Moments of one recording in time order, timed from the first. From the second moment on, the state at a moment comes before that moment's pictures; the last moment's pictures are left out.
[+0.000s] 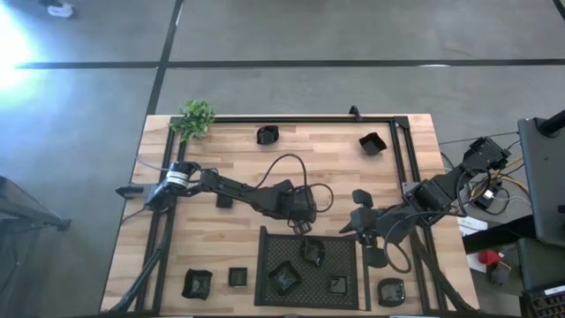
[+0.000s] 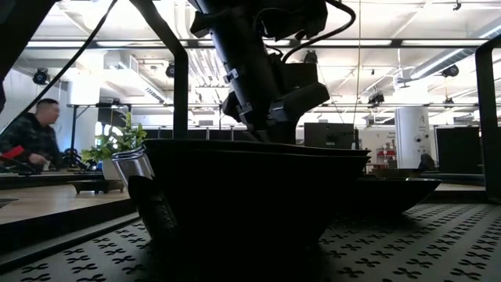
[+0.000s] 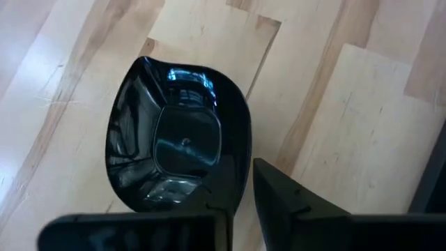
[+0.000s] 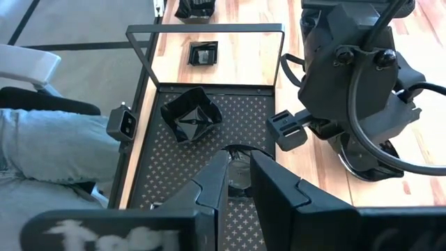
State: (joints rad) left arm -0.15 2.10 1.61 -0.59 -0.36 -0.47; right arm 0.60 1.29 1.32 -0.81 0.29 0.49
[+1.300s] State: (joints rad) left arm -0.58 1.68 1.61 -0.73 -0.90 -0.38; right arm 0.25 1.29 1.16 -0.82 0.39 0.68
